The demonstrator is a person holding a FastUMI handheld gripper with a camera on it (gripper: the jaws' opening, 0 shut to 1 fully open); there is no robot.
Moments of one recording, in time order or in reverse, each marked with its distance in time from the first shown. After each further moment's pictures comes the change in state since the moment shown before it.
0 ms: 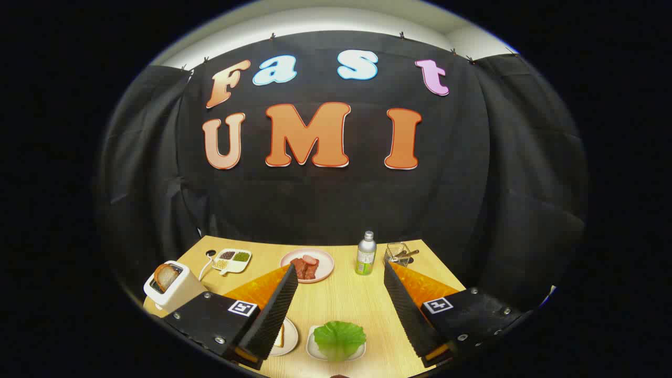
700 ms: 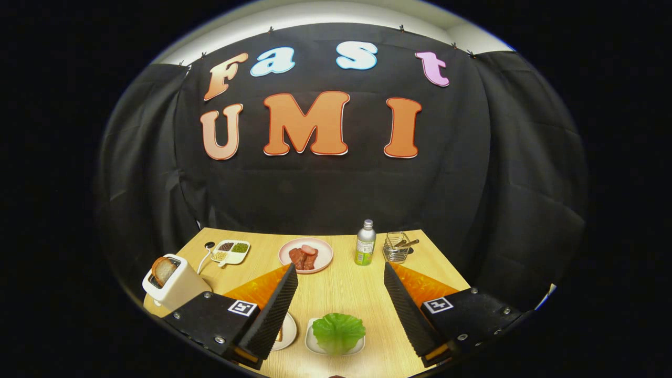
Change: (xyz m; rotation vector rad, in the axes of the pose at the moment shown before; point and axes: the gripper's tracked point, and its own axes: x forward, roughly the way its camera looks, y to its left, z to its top) arm 0.004 0.003 -0.015 -0.015 0.050 0.009
